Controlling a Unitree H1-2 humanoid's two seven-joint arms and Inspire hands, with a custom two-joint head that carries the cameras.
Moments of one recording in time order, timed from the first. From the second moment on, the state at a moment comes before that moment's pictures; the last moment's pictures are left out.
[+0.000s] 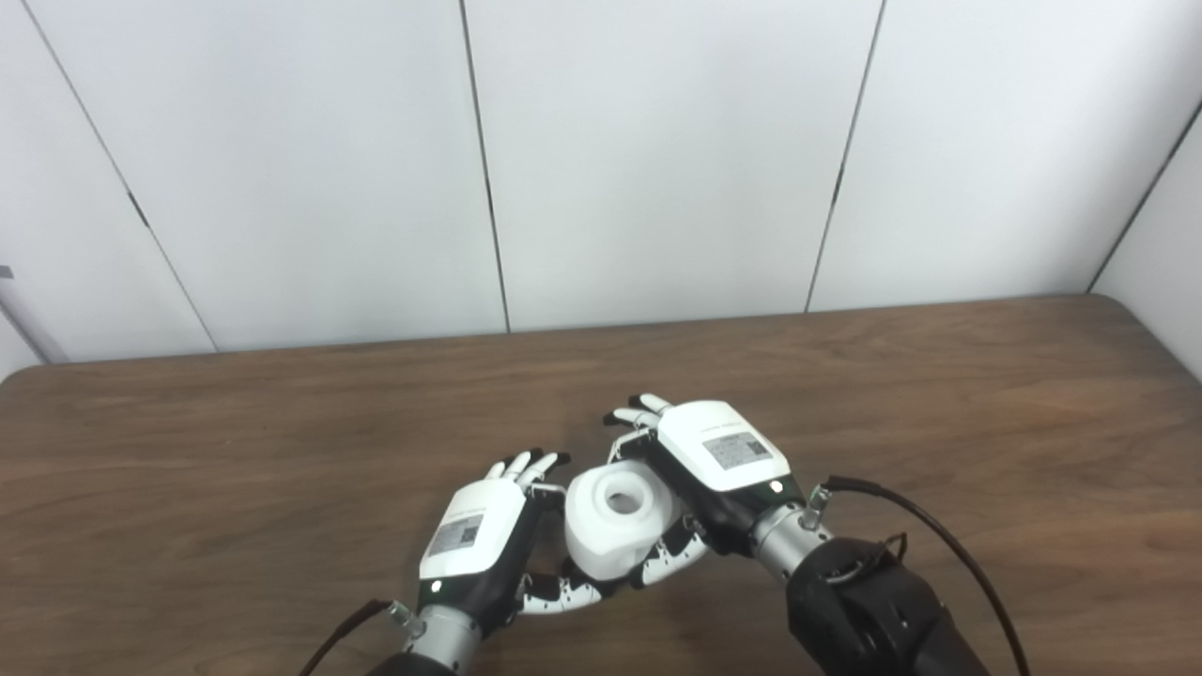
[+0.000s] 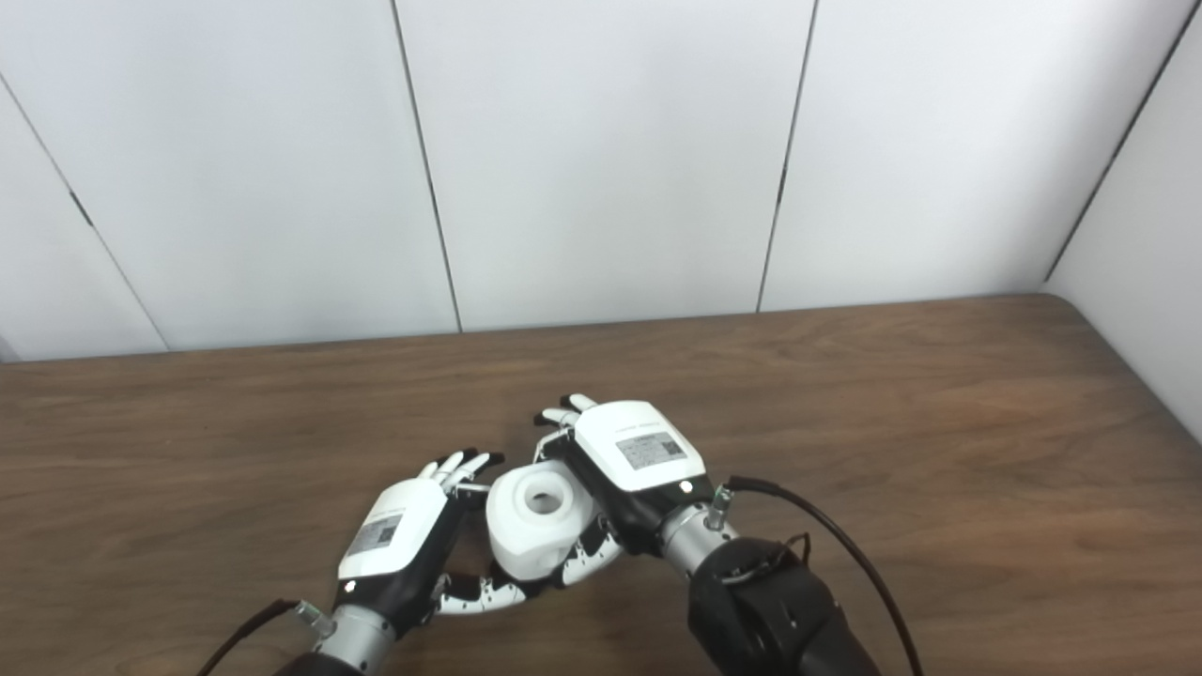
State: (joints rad) left arm -0.11 0.14 -0.38 -0.20 0.89 0.17 -0.15; right arm -0.28 -0.20 0.43 -0.40 -1.07 0.27 0.50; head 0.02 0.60
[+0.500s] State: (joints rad) left arm -0.11 0.14 -0.38 -0.20 0.89 0.17 -0.15; right arm -0.27 -0.20 0.42 -0.40 -1.06 0.28 0.53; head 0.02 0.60
